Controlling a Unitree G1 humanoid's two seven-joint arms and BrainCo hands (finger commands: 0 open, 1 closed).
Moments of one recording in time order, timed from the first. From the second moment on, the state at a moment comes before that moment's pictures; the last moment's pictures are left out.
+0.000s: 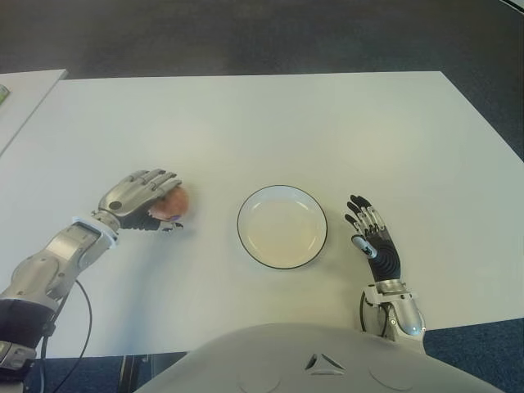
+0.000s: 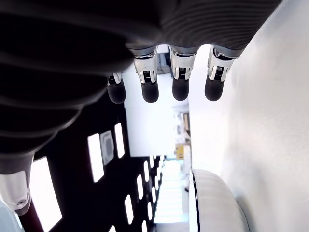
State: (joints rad) left arm 0.14 0.92 -0.10 0.10 0.94 -0.36 0.06; right arm 0.44 -0.07 -0.03 0.13 0.20 -0.55 0.30
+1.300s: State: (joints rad) left arm 0.01 0.87 -0.23 0.35 0.92 -0.34 0.28; right arm 0.45 -0.06 -0.03 0.12 0.22 -0.55 0.30
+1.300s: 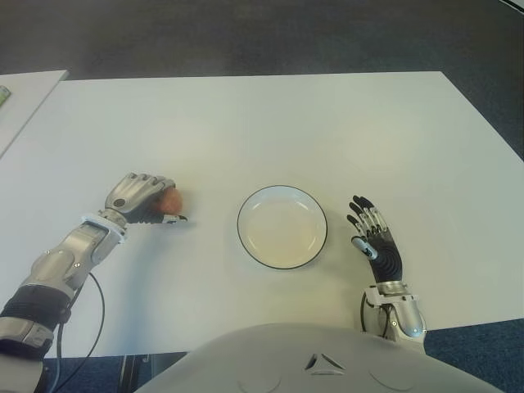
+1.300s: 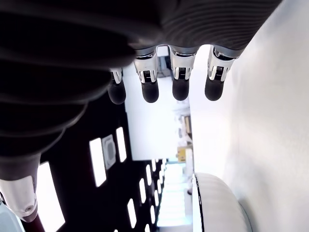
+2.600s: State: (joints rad) left arm 0.01 0.88 -0.29 0.34 0.96 -0.38 0.46; right arm 0.46 -0.03 -0.06 0.12 0.21 -0.55 0.26
